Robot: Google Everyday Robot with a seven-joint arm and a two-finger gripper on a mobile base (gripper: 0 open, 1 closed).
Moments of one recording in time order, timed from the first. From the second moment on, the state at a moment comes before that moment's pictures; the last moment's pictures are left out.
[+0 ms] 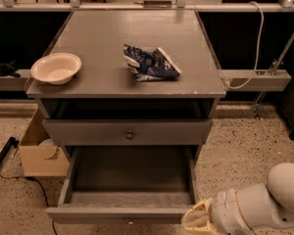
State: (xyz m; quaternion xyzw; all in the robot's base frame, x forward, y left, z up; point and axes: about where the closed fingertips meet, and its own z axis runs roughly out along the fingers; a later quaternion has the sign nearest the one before) arm 0.304 -0.110 0.641 -0.59 0.71 0.29 0.25
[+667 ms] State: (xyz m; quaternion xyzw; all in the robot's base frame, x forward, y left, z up) arm 0.295 -0.118 0.629 -0.56 0.73 0.24 0.29
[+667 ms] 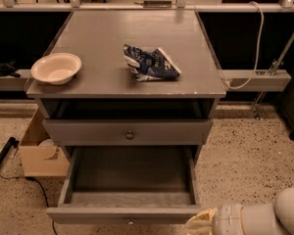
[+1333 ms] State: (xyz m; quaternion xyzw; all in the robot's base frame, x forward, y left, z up) arm 0.306 -0.090 0.600 -0.55 0.73 0.23 0.32
